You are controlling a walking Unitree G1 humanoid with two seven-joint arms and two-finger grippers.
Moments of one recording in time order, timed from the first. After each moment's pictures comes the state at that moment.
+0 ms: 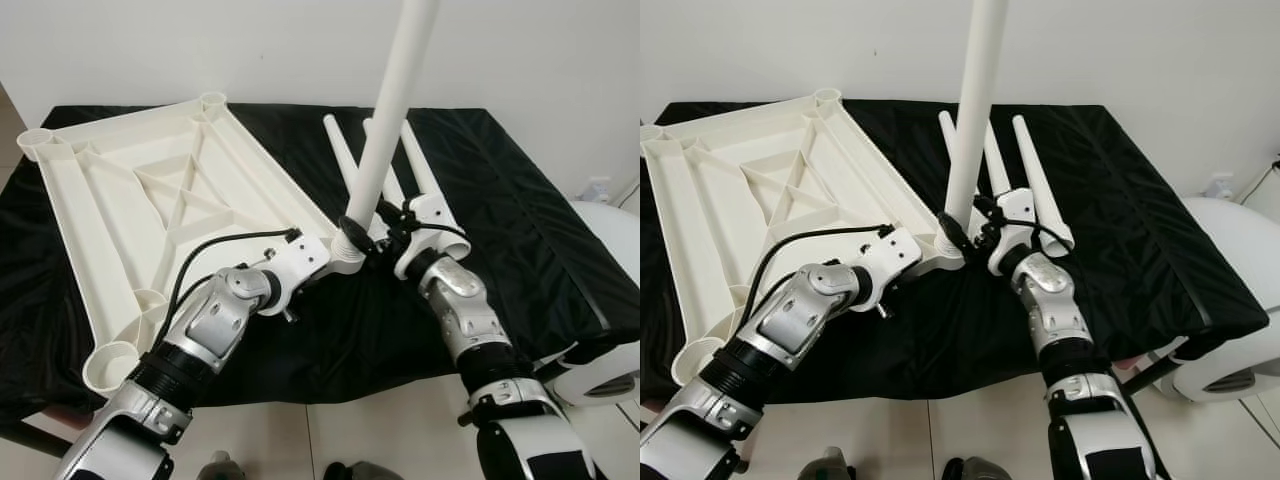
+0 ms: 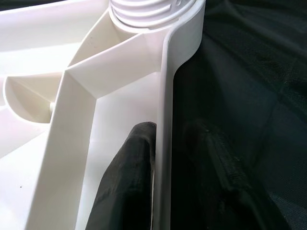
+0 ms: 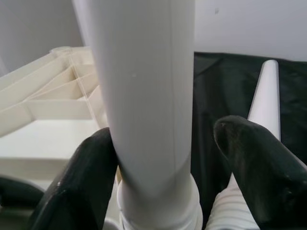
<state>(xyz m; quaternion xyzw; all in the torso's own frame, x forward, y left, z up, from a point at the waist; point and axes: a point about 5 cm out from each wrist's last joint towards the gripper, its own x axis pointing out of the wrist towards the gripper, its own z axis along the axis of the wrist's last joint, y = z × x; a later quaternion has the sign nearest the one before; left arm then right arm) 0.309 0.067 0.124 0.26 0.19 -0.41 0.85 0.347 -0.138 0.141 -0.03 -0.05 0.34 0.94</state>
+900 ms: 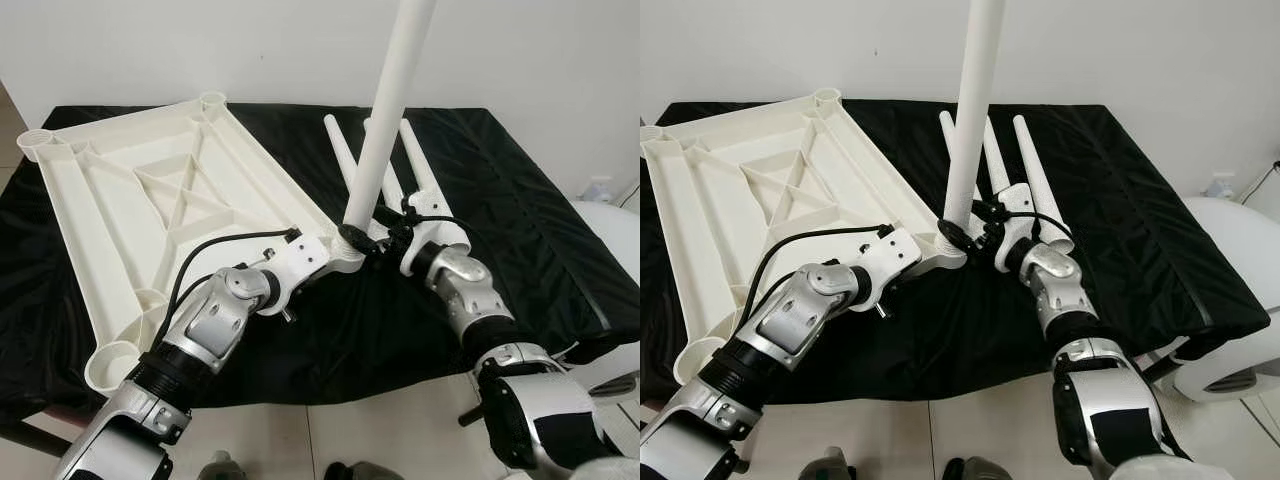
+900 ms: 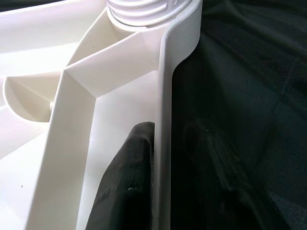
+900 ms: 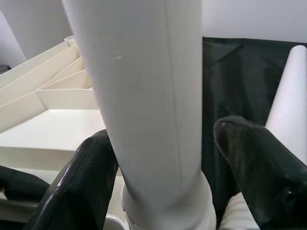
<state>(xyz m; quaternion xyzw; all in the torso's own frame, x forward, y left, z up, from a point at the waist) 0.309 0.066 0.124 0.27 0.18 -0.42 0.85 0.362 -0.132 0.137 -0.02 -0.03 0.37 0.93</state>
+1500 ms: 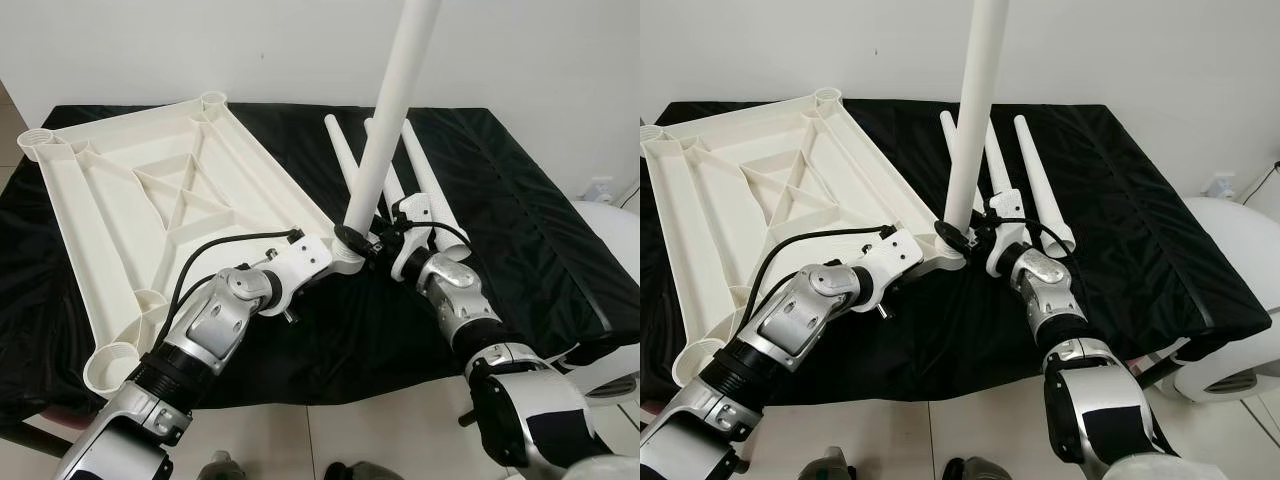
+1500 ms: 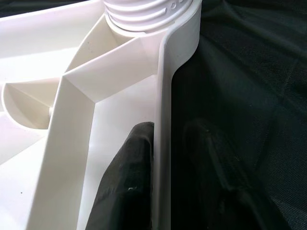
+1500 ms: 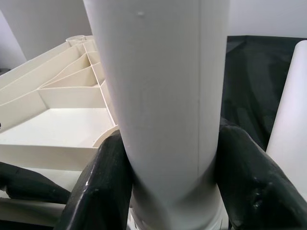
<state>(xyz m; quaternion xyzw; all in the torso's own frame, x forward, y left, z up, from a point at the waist) 0.307 0.064 0.124 0.27 0.18 -0.42 0.85 0.357 -0.126 0.127 -0.01 -0.03 0.38 0.93</state>
